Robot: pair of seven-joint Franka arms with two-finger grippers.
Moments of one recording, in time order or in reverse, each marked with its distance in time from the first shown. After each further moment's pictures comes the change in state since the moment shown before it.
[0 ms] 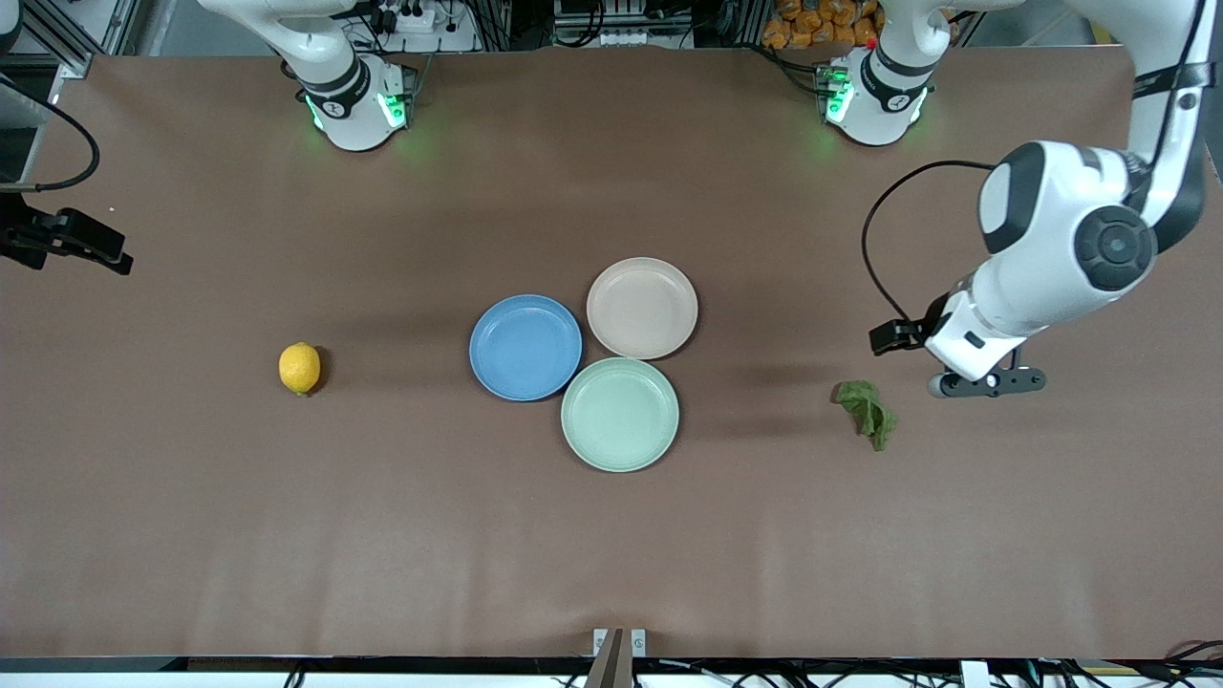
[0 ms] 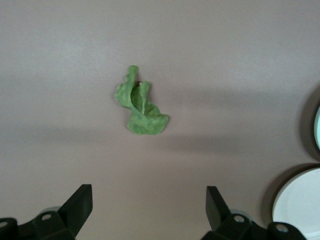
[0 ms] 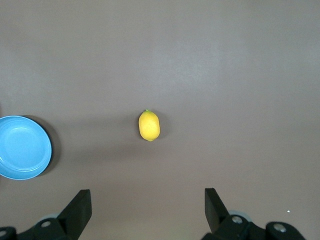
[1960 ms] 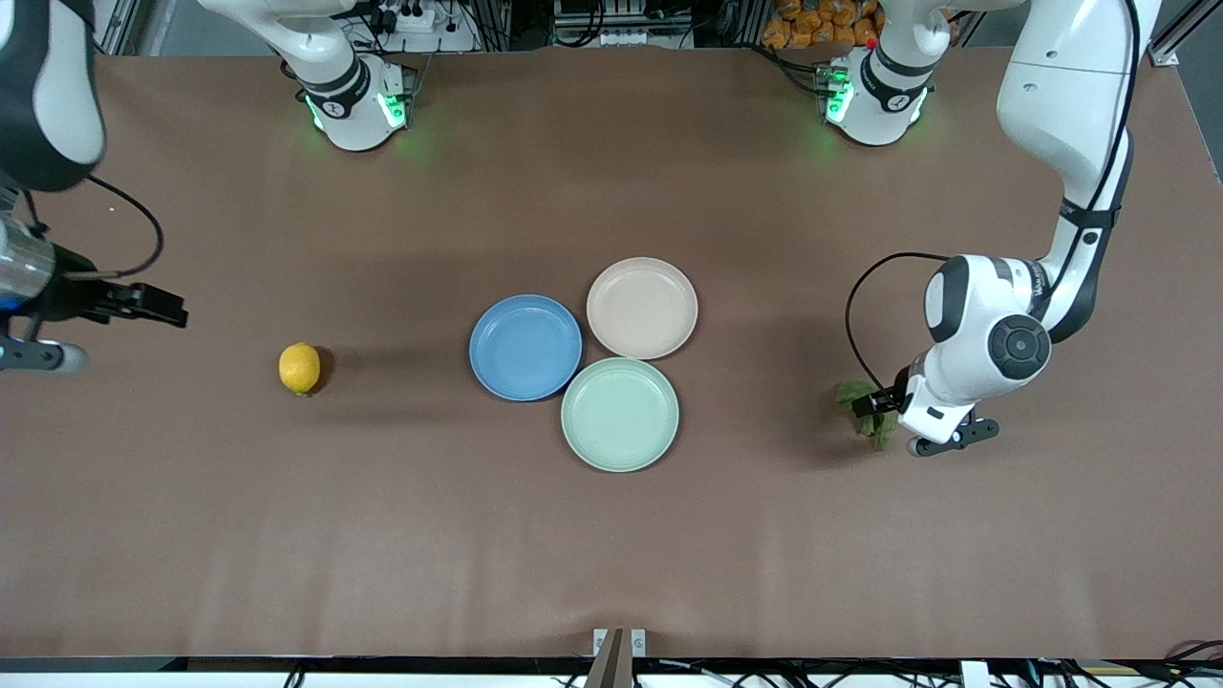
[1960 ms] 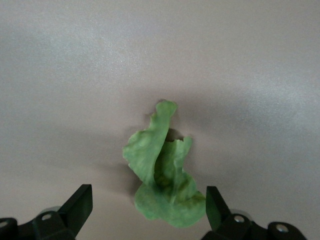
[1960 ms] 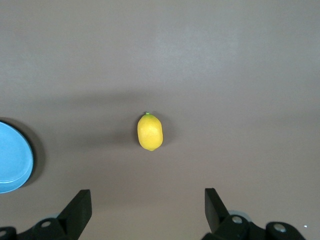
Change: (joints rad) left arm 0.008 0.325 0.051 0.028 0.037 0.304 -0.153; right arm -0.004 0.129 0.010 -0.105 0.004 0.149 -0.001
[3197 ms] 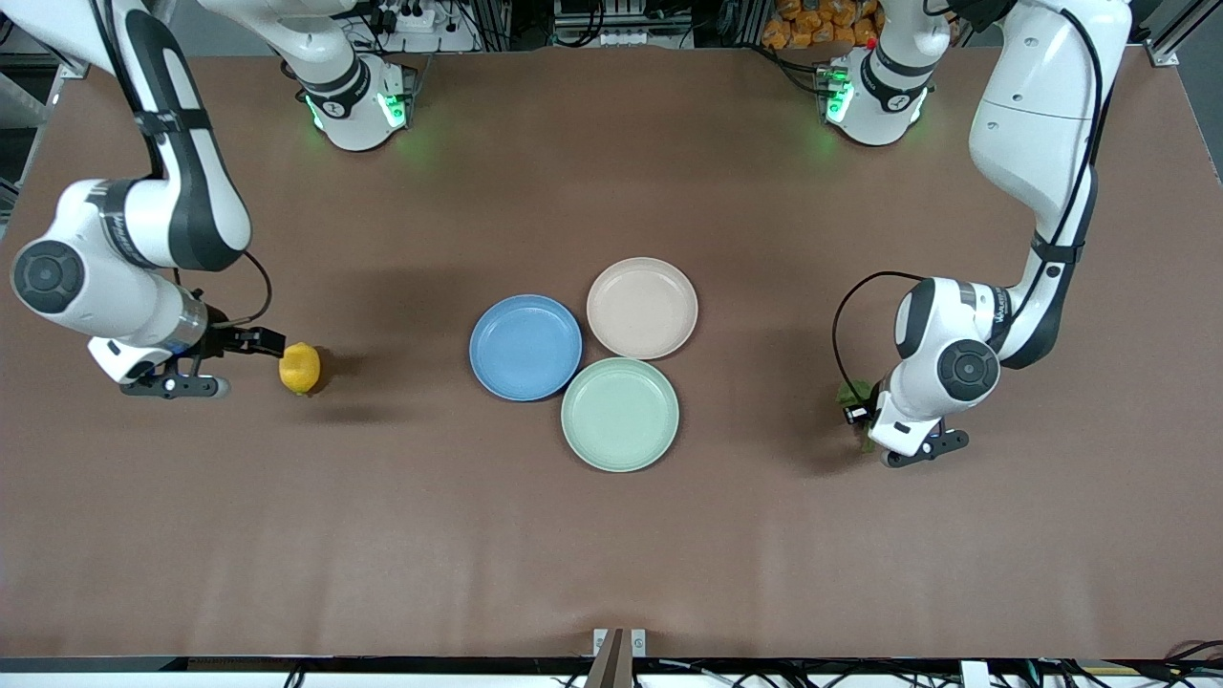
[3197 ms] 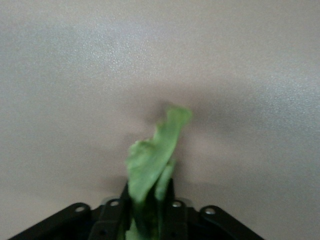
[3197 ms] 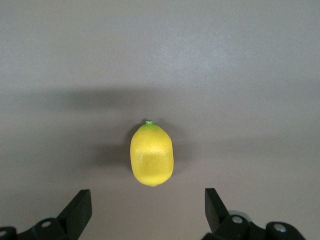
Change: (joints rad) left arm -0.031 0.103 -0.002 0.066 0.097 0.002 -0.098; right arm 0.002 0.076 0.004 -0.426 0.000 0.523 -0.025
